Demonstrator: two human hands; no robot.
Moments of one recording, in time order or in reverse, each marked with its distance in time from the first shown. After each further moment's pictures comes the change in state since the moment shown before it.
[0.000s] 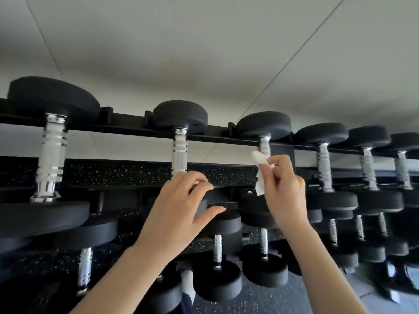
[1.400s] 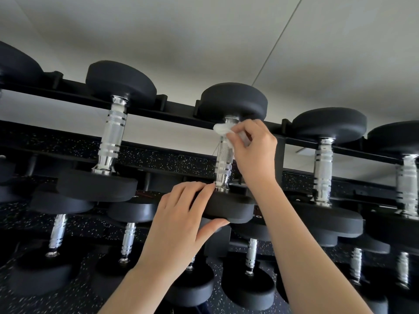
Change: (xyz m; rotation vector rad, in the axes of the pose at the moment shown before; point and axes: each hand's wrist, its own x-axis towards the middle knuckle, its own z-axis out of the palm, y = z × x) left_hand 0.026 0.115 0.142 0.346 -0.010 -0.214; right_hand 0.079 0.118 0.031 0.403 -0.044 -0.049
